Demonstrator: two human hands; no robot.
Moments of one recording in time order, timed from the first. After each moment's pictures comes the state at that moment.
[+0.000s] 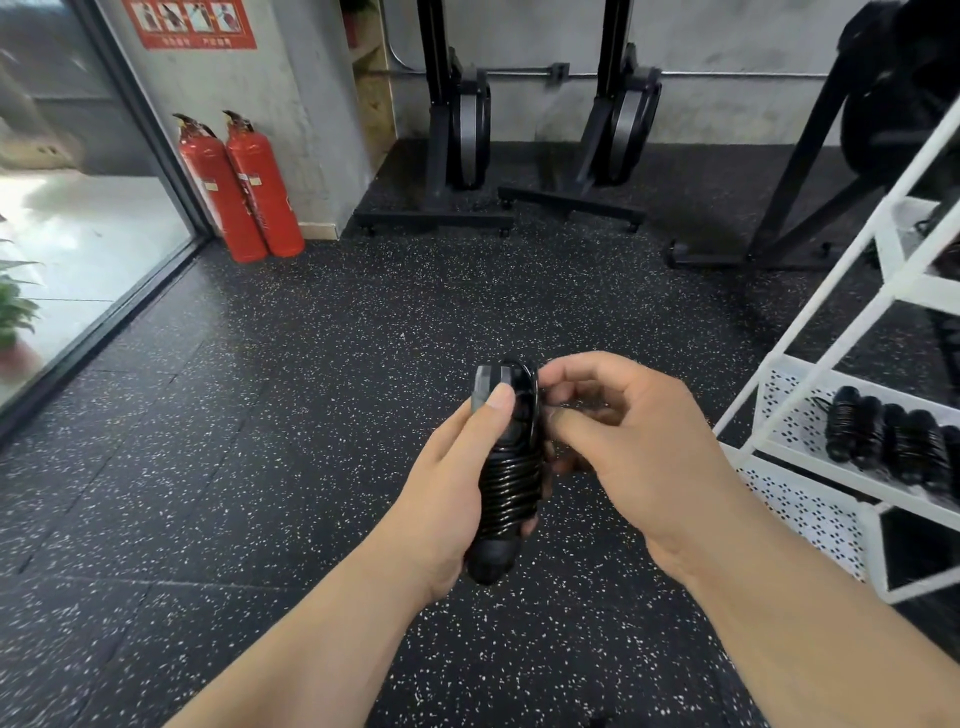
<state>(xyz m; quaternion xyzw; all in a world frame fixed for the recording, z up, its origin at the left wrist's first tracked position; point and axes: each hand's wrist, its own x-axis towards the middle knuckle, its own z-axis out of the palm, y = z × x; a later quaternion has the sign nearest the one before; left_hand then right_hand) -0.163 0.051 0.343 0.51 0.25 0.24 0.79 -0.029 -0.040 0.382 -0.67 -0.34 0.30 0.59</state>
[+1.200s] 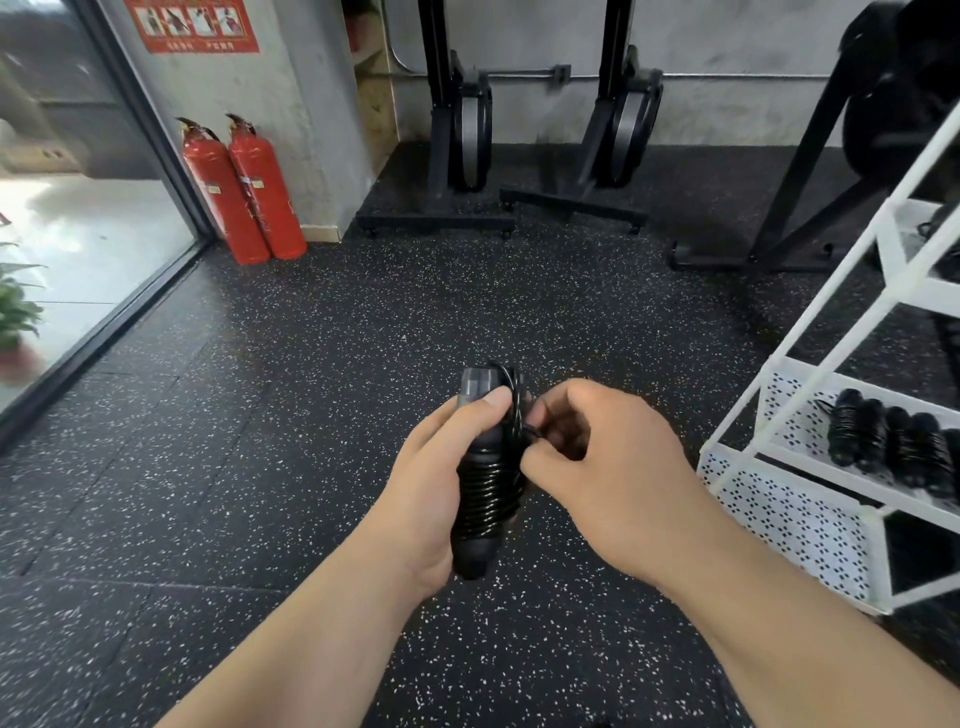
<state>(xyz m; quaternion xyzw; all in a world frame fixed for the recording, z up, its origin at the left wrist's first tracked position) -0.163 0.063 0.339 0.45 0.29 0.24 0.81 -0.037 -0.040 0.376 -0.78 -0.44 0.21 0.40</state>
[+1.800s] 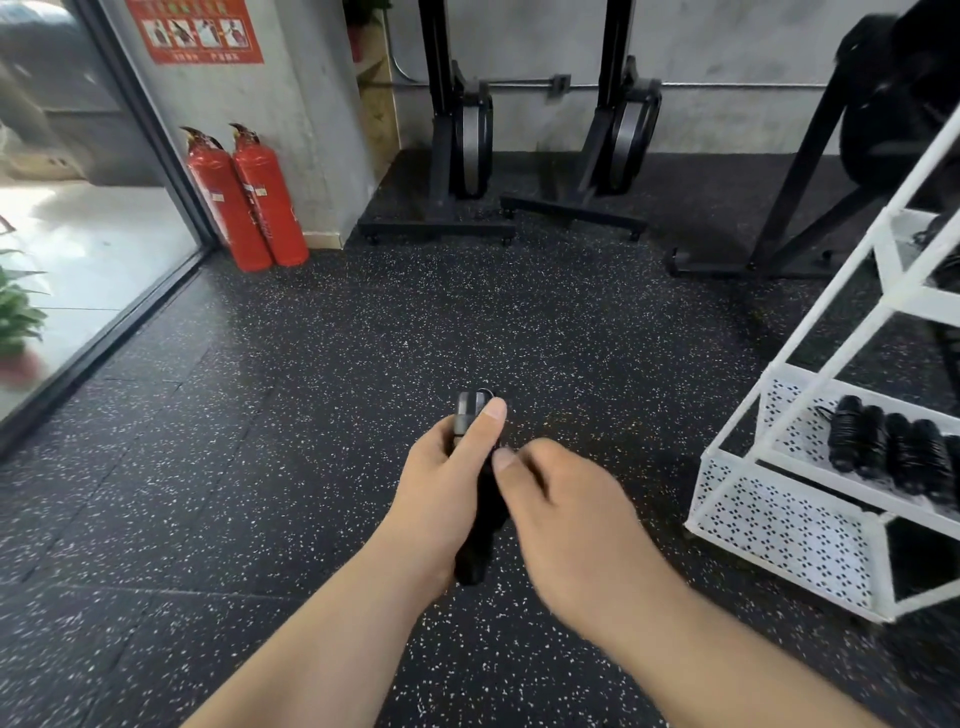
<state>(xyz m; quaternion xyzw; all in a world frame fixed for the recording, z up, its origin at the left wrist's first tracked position) -0.161 0.064 0.330 0.49 0.37 0.26 0.75 -0.076 -0.042 0.369 -0.79 -0.39 0.28 0.37</state>
